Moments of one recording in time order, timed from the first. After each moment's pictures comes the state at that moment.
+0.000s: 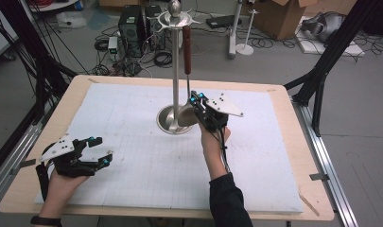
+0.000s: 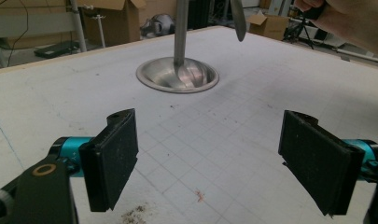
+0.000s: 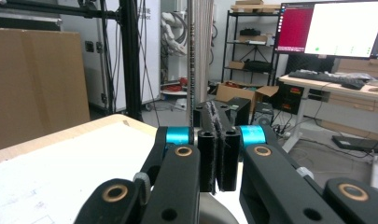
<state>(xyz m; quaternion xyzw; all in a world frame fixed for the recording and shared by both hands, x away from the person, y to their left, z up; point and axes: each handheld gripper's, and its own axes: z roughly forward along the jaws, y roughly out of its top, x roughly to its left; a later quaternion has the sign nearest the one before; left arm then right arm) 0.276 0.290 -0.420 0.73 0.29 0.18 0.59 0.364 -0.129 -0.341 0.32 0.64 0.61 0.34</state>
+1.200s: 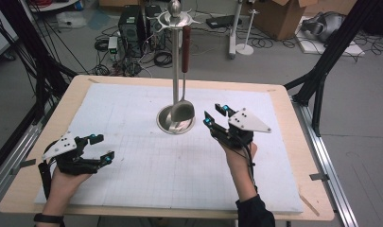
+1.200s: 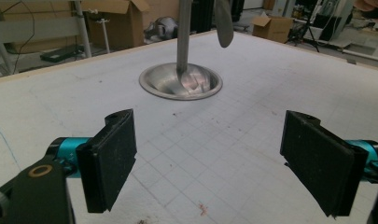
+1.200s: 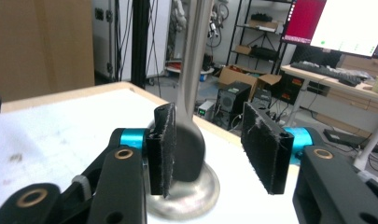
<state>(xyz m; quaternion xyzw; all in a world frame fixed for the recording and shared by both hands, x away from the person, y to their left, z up) 0.281 0.284 -0.415 0.73 0.29 0.19 0.59 0.306 -0.186 -0.329 0.29 0.69 0.57 0.34</state>
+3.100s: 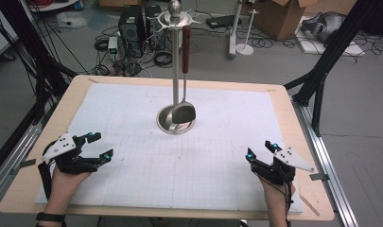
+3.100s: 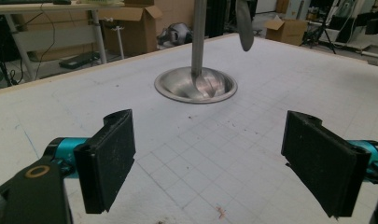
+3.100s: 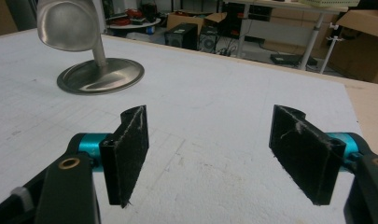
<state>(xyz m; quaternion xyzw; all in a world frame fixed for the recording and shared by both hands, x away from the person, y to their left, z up) 0.282 0.287 -0.418 0.72 0.30 0.22 0.59 0.251 -0.302 -0.411 0.44 0.67 0.49 0.34</state>
